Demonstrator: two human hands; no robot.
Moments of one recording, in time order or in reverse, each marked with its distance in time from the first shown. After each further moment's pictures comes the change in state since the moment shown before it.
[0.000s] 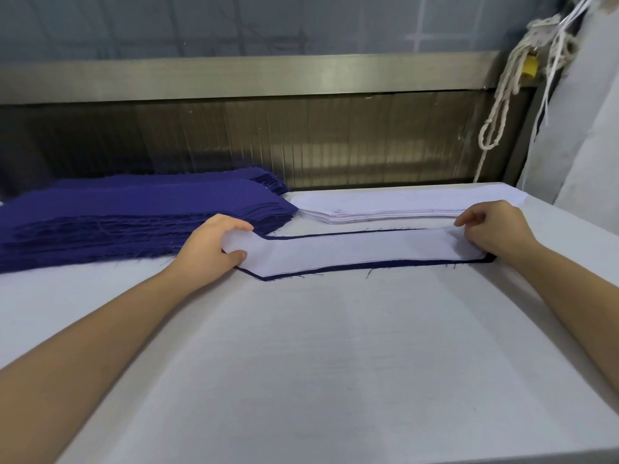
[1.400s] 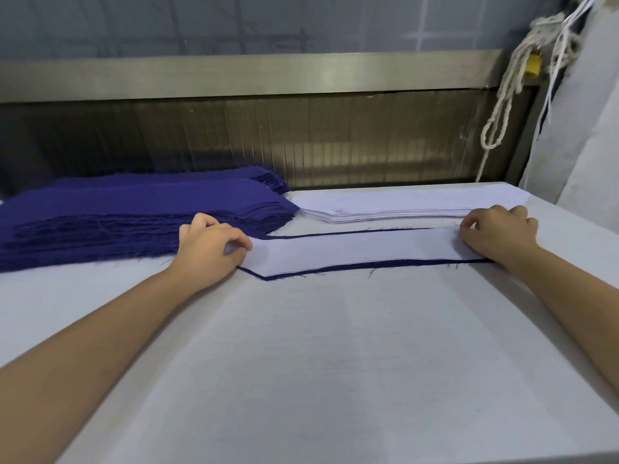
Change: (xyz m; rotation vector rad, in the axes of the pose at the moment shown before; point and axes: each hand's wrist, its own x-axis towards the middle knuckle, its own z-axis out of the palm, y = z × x) left_hand -0.005 0.008 -0.002 0.204 0.020 -0.025; right_hand -0.001 0.000 0.007 -0.451 -0.076 0.053
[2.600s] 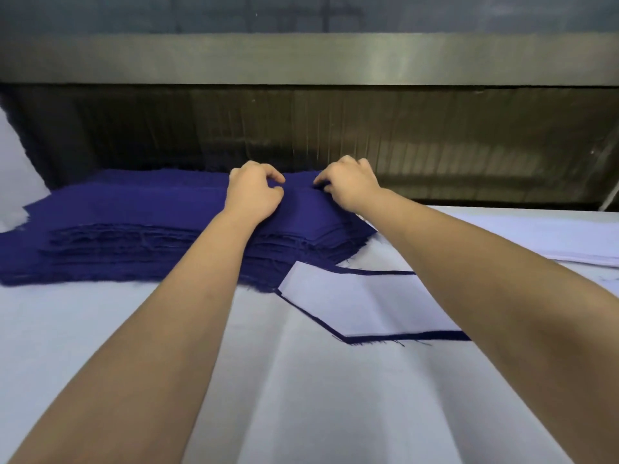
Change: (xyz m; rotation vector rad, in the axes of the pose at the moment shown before) left_hand 0.129 -0.059 -0.003 -0.151 0.129 -0.306; right_hand 0.081 -0.331 0.032 0.134 0.016 -0.807
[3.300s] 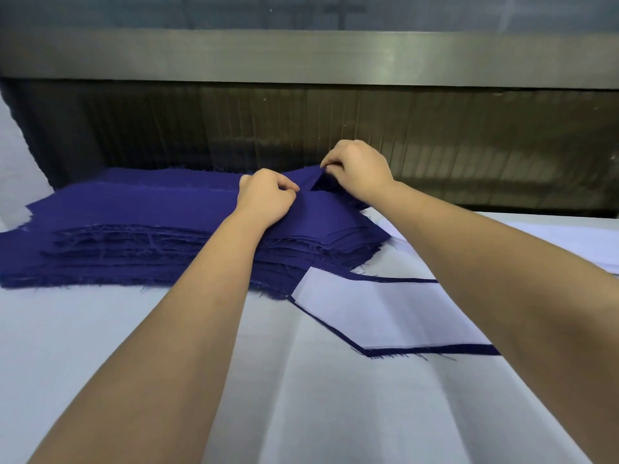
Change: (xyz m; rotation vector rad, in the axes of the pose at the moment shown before) left_hand 0.002 -0.004 0.002 -0.137 -0.078 -0.066; right_hand 0.011 -0.006 -0.016 0.151 0.190 -0.024
